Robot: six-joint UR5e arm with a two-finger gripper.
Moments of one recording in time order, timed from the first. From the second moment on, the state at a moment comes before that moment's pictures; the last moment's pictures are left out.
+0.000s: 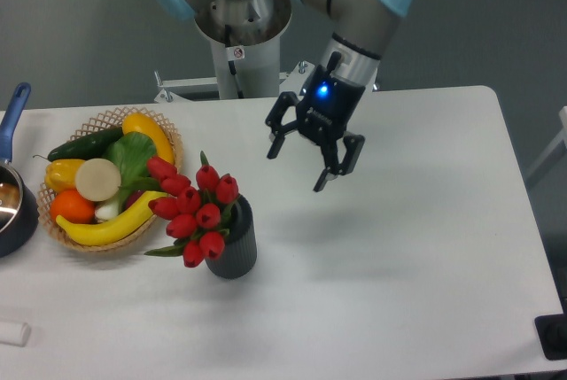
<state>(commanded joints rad) 2.68 -1.63 -1.98 -0.90 0.76 1.35</state>
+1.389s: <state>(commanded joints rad) 2.52 -1.75 -1.92 -0.77 0.75 1.21</state>
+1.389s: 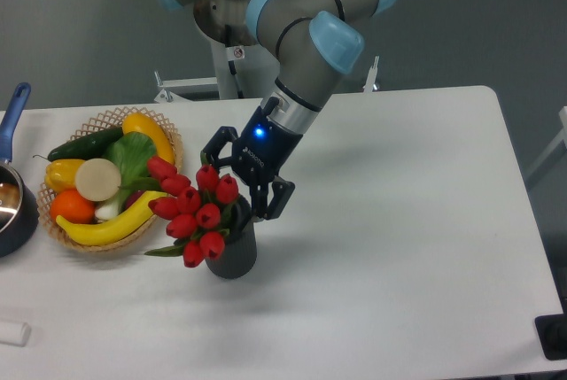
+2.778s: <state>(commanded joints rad) 2.50 -1.77 -1.90 -0.76 0.76 1.20</state>
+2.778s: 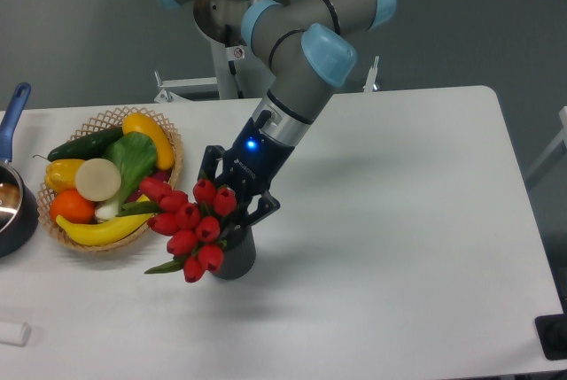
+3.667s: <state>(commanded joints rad) 2.56 -1.63 -1.87 -0.76 0.62 0.99</state>
